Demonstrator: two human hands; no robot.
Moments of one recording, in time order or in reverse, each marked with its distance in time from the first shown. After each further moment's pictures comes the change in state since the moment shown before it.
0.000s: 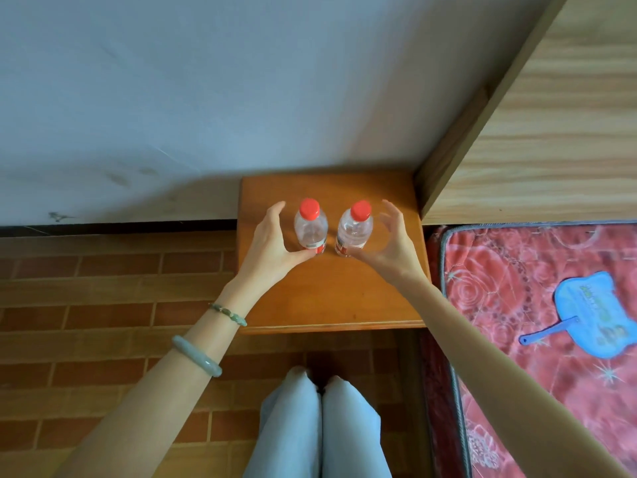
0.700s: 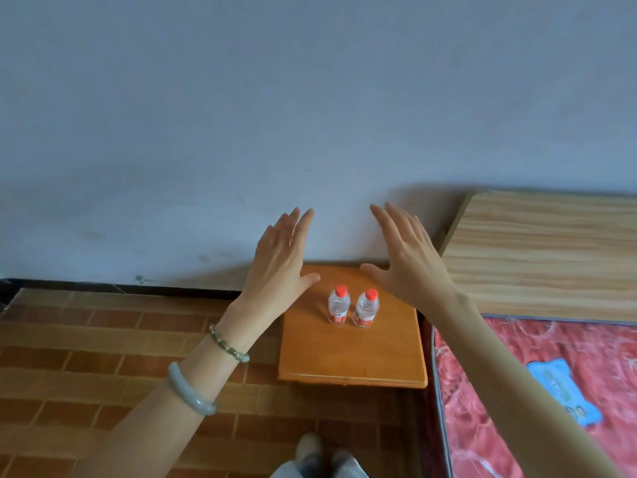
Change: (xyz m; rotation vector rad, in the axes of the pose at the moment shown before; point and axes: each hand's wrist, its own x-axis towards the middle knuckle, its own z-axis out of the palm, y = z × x) left_hand -0.120 0.181 -0.233 0.526 0.297 0.381; right_hand -0.095 -0.305 -0.133 -0.669 0.080 -0.591
